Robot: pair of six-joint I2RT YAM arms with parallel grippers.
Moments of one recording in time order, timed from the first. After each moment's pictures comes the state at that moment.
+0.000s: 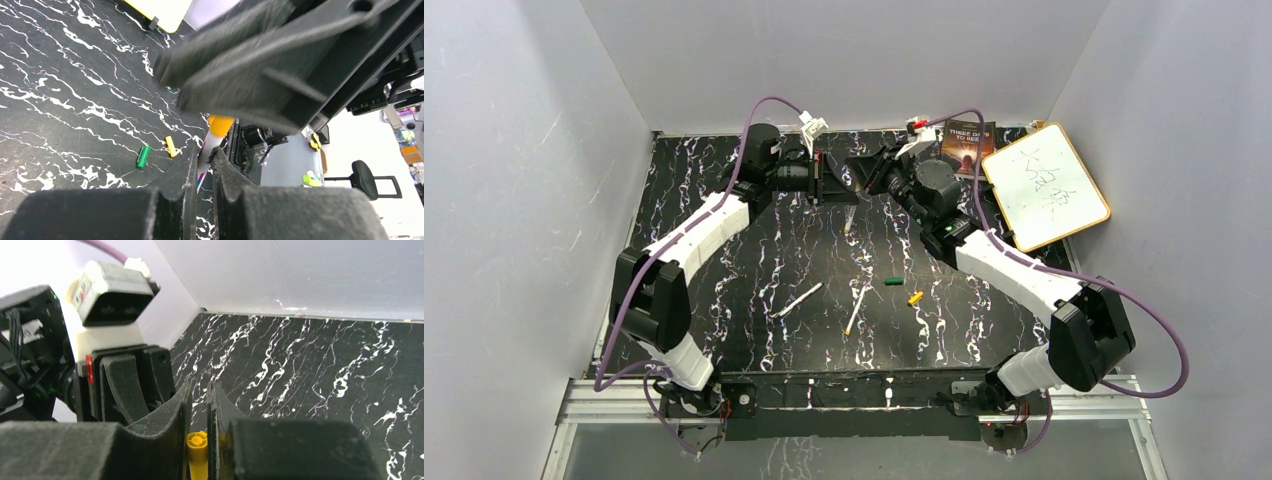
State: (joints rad) left arm -0.40 1.65 1.31 0.05 1.02 -0.48; right arm 0.61 1.42 1.04 0.44 -0.02 0.50
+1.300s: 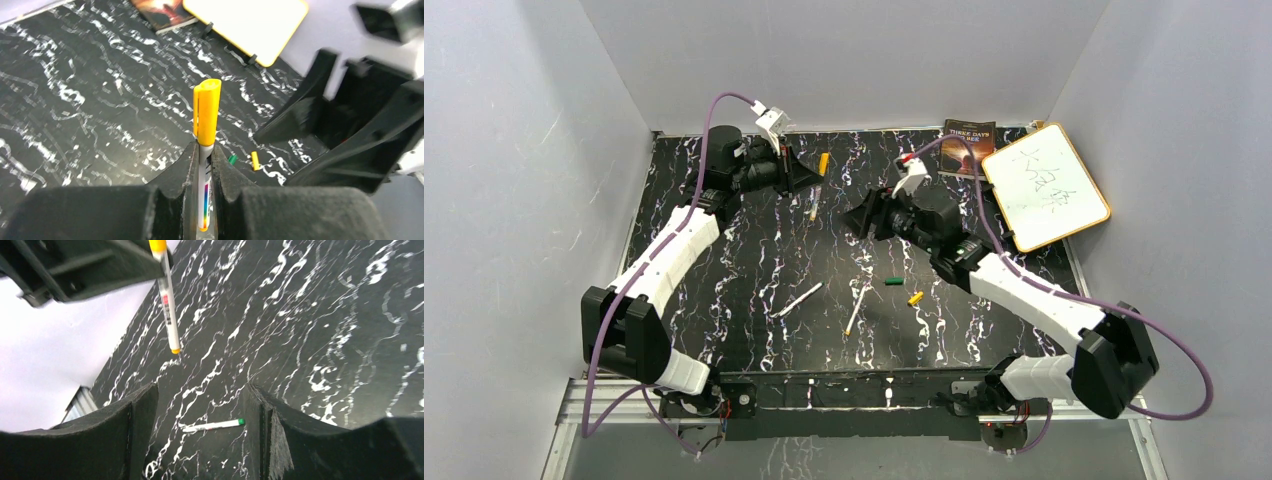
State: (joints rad) left arm -0.31 1.45 1.23 -0.01 0.77 -0.24; right arm 0.67 1.29 0.92 0.16 -0.14 0.55
